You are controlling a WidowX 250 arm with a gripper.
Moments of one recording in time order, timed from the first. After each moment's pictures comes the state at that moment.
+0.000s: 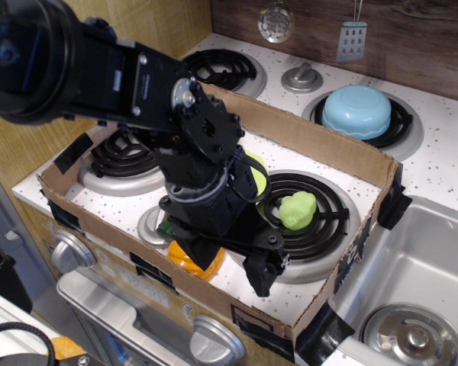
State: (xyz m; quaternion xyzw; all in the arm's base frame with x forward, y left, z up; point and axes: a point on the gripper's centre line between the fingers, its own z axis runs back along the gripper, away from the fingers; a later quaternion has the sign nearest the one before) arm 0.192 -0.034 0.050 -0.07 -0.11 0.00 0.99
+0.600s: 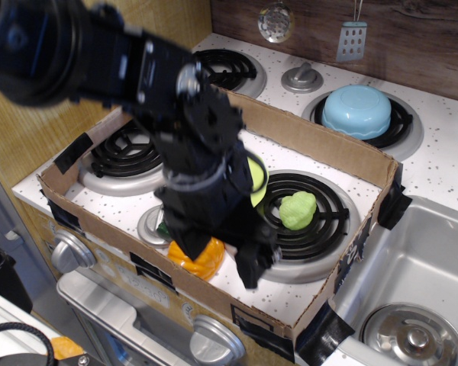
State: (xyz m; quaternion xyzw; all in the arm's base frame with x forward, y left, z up) arm 0.195 -0.020 0.057 -0.05 -0.09 -0.01 0.99
